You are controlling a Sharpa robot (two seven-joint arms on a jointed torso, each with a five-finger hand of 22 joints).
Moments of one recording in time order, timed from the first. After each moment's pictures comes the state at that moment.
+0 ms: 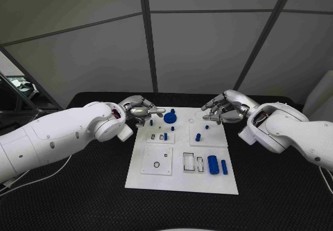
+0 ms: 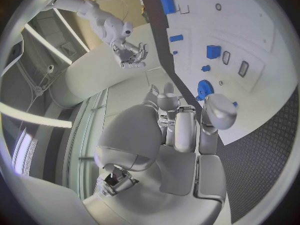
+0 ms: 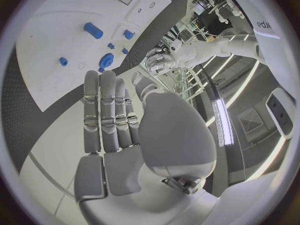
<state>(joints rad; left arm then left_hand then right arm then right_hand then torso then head) 1.17 -0.84 0.10 1.42 -0.62 -0.08 -0.10 1.27 0.11 -0.12 0.10 0.06 1.06 0.06 0.31 0.29 1.37 -0.01 0.93 0.93 1.47 -0.06 1.39 1.30 0.09 1.33 0.04 1.25 0.97 1.21 -0.86 0.06 1.56 -1.00 -0.27 -0.02 1.40 -0.16 0.27 0.15 0.12 0.99 0.13 0.07 0.07 1.14 0.05 0.47 0.57 1.29 -0.01 0.60 0.57 0.17 1.07 0.09 0.73 0.60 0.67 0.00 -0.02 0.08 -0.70</state>
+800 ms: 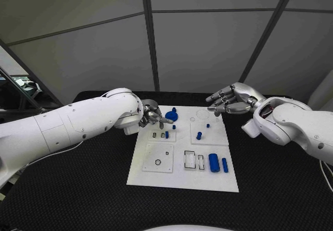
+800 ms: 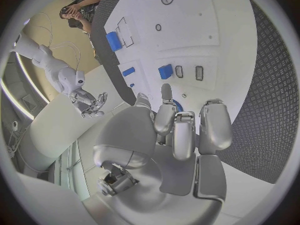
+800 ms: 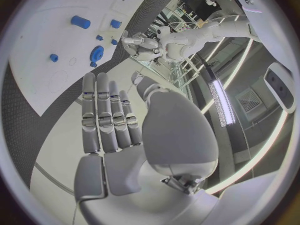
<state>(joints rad) 1.26 -0.66 0.03 1.31 -0.99 0.14 -0.50 1.19 0.08 -0.19 0.29 0.05 1.00 0.03 0.48 0.70 1.47 -0.03 1.23 1.25 1.47 -0.09 1.55 1.31 0.09 1.36 0.02 1.39 1.19 1.23 -0.84 0.06 1.47 -0.82 -0.21 0.08 1.35 -0.18 0.33 0.08 0.12 0.97 0.17 0.07 0.07 1.20 0.11 0.12 0.19 1.26 0.04 0.21 0.41 0.17 1.05 0.15 0.46 0.42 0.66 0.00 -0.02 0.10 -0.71</state>
